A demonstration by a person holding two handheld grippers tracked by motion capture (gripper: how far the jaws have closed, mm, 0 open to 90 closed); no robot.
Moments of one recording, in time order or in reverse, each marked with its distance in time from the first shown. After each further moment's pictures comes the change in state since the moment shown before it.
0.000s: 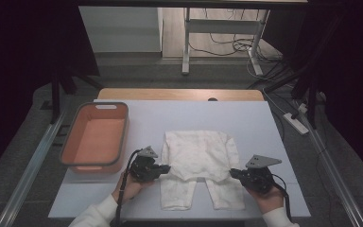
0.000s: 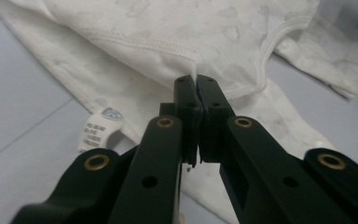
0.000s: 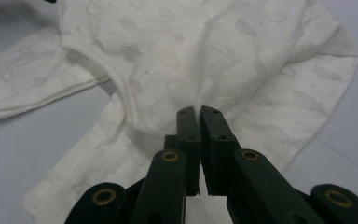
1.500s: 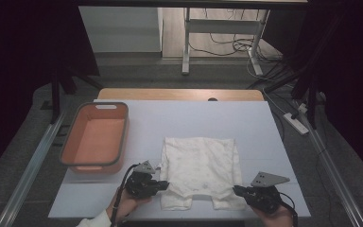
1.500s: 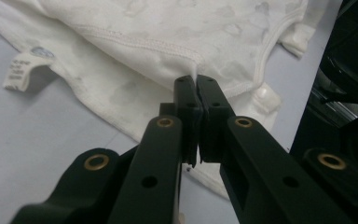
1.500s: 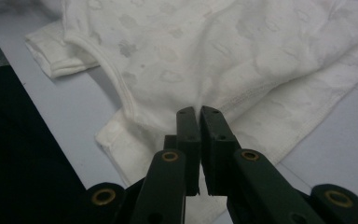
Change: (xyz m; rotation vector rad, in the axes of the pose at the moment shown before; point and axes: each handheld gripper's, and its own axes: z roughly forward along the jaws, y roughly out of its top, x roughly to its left) left arm -0.029 -0.030 -0.012 0.039 -0.061 0.003; right arm 0.032 -0.027 -0.028 0.022 0.038 0.005
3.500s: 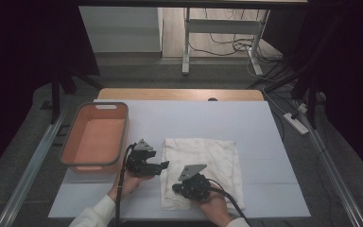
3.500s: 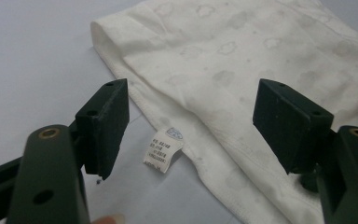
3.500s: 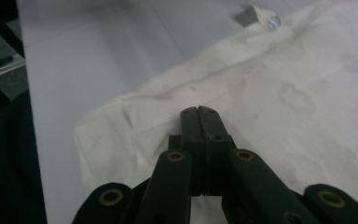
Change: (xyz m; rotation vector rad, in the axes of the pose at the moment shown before) left arm 0.043 0.038 0.000 -0.113 0.222 -0.067; right arm 0.087 0.079 0.145 0.113 0.214 -0.205
